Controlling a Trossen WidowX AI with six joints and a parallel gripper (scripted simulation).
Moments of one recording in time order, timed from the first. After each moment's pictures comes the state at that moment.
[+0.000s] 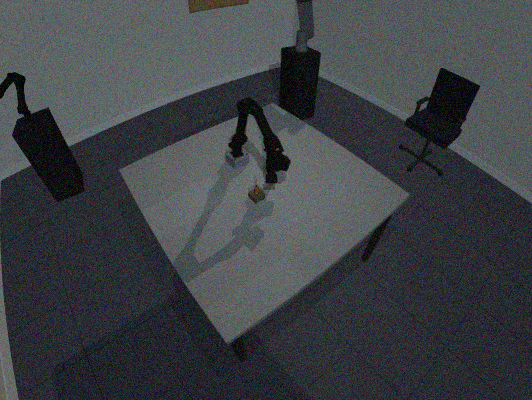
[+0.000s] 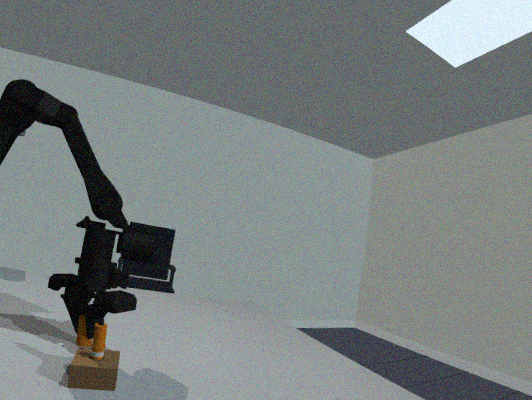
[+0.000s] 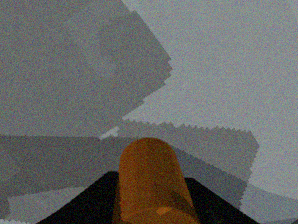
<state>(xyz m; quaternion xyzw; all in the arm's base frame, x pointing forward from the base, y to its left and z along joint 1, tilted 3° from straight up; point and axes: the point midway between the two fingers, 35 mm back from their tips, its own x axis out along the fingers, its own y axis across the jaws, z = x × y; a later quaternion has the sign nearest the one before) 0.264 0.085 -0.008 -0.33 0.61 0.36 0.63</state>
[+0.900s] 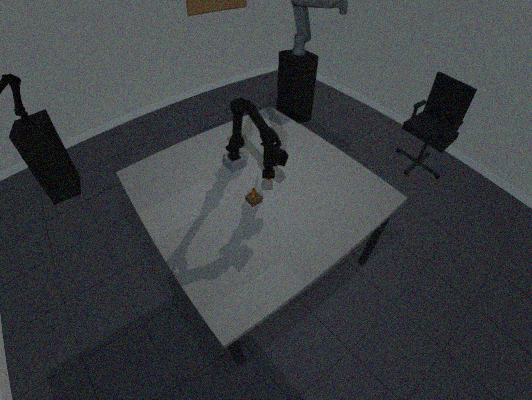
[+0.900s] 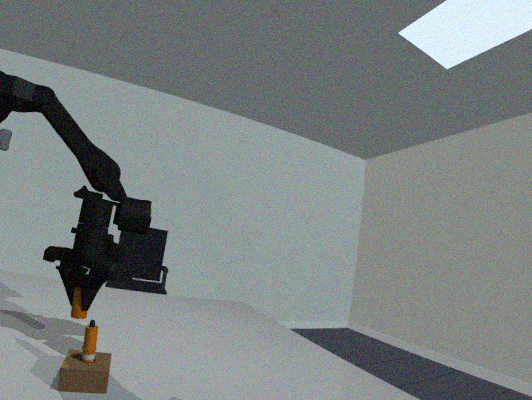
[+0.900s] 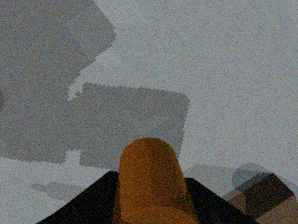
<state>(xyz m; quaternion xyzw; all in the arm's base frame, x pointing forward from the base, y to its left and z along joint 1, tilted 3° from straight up) 0.264 0.081 0.049 -0.33 0.61 0.36 0.63</state>
